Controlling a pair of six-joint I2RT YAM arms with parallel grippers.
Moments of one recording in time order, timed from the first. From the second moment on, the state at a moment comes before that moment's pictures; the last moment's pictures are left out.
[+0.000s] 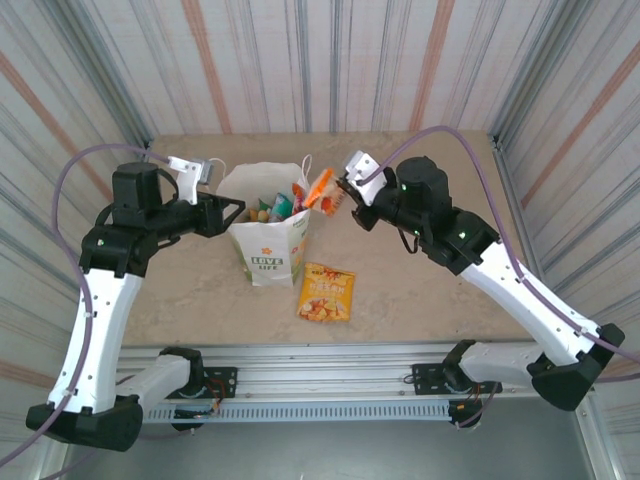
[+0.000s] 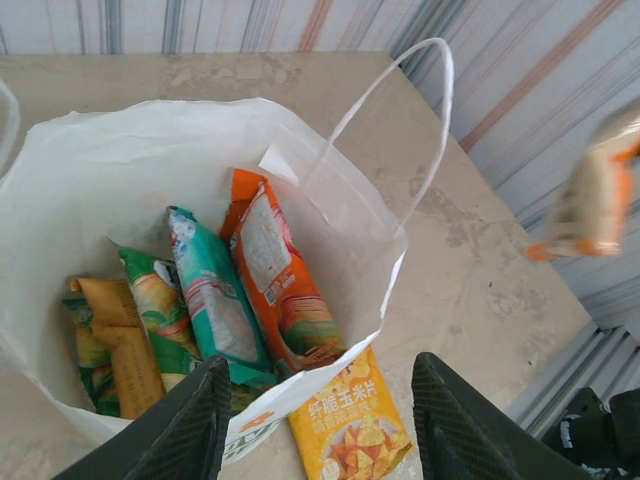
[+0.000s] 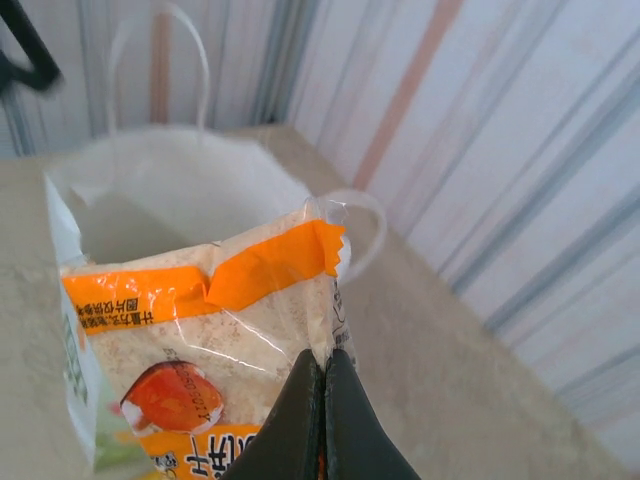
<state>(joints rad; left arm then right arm) -0.15 1.02 1.33 -0.89 0.56 -0.10 0.77 1.19 1.36 -0.43 -0.03 -0.35</state>
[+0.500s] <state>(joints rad) -0.15 1.02 1.33 -0.93 0.45 -0.09 0.90 1.70 1.88 -0.59 0.09 -0.51</state>
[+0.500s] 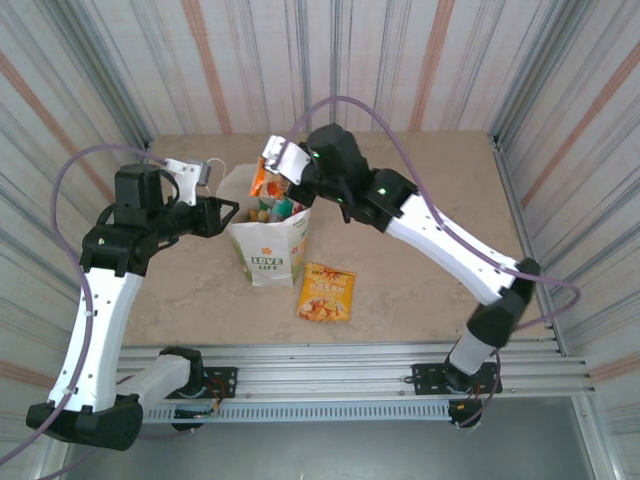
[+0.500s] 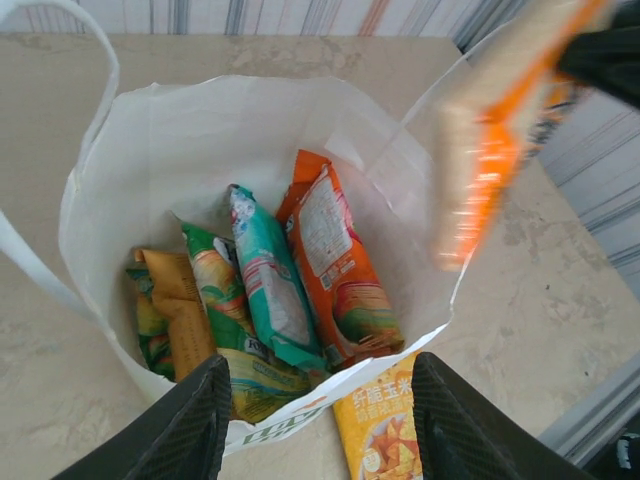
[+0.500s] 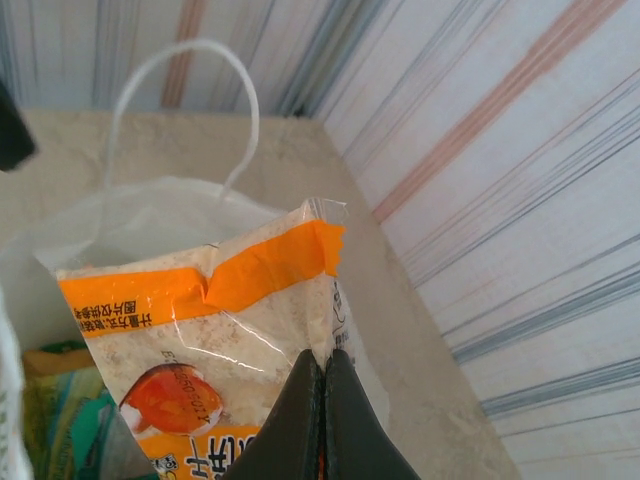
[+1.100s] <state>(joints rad) -0.15 1.02 1.33 -0.95 0.43 -0.08 0.89 2.09 2.38 -1.07 0.03 -0.49</state>
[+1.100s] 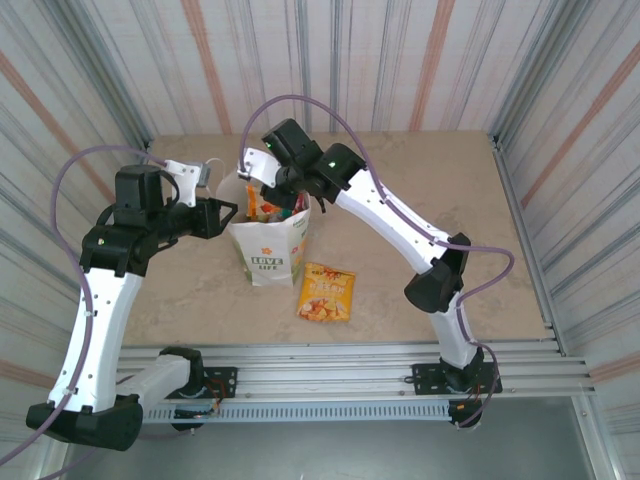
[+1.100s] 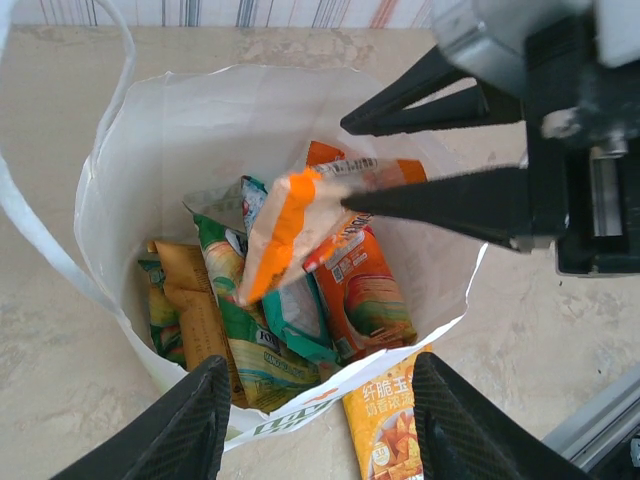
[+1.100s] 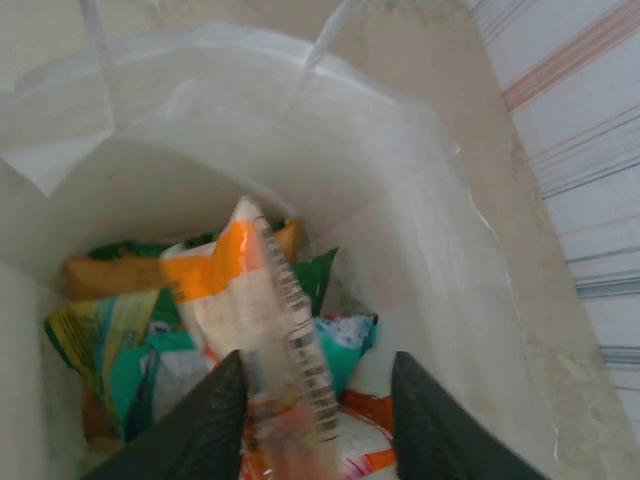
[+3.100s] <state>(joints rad) -0.49 0.79 0.87 -0.86 0.54 -0.29 0.74 1.27 1.07 -0.72 -0.27 0.47</state>
